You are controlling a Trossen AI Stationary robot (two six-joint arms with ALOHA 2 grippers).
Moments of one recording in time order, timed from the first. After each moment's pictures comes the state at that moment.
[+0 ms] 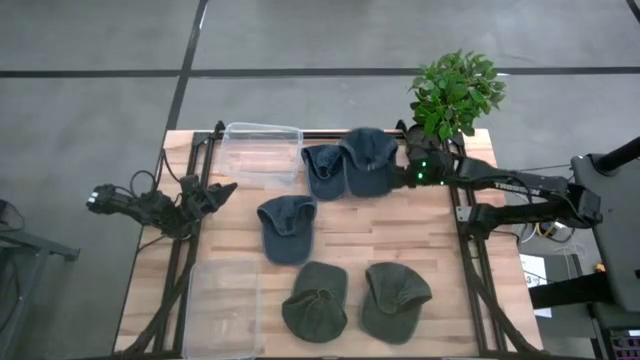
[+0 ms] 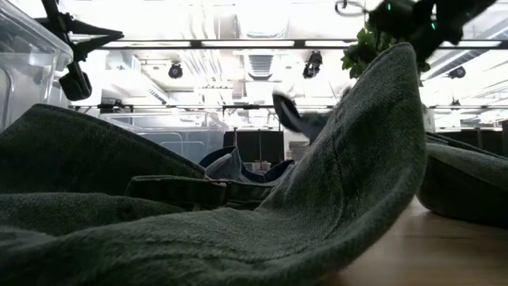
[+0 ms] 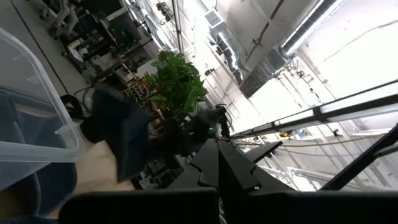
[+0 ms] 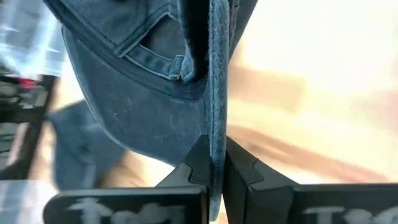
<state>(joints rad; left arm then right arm) -0.30 0.02 0.01 0.41 -0.68 -0.78 -0.44 1.02 0.69 -0.41 0.01 0.94</state>
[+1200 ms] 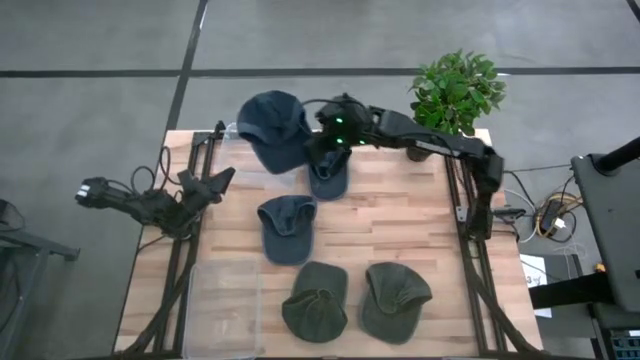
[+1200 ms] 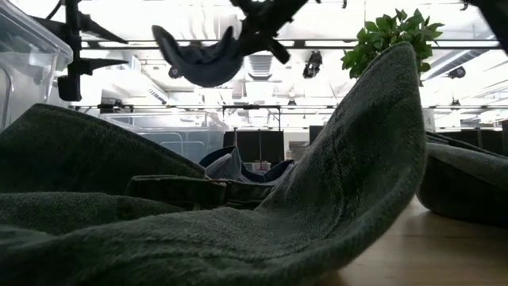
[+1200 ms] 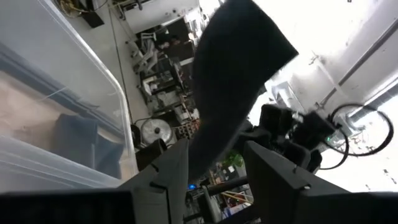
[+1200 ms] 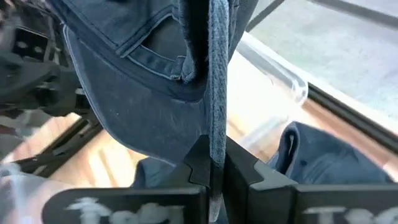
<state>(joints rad) -0.30 0.26 0.12 0.40 -1.04 -0.98 -0.30 1.92 1.97 -0.70 0.02 0.51</state>
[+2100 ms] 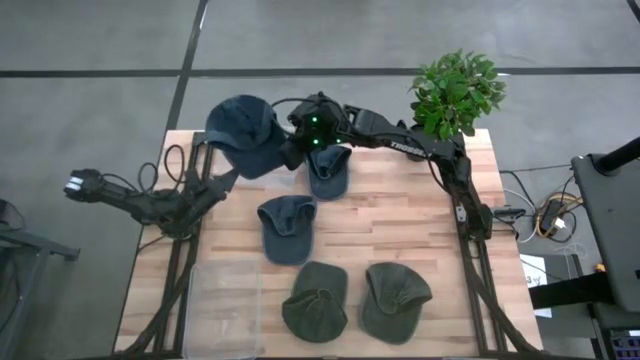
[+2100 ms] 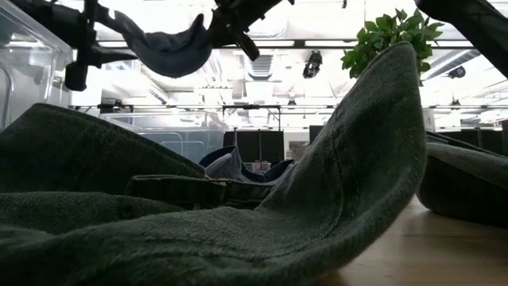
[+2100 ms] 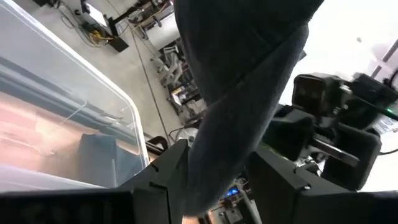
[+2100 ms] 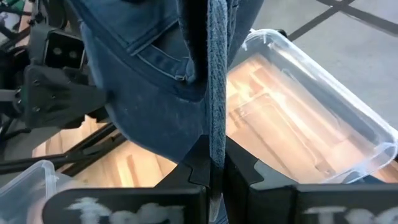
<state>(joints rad) -0.28 0.53 0.25 0.40 -1.11 -0.92 -0.25 2.13 2.29 -0.72 -0.08 0.45</state>
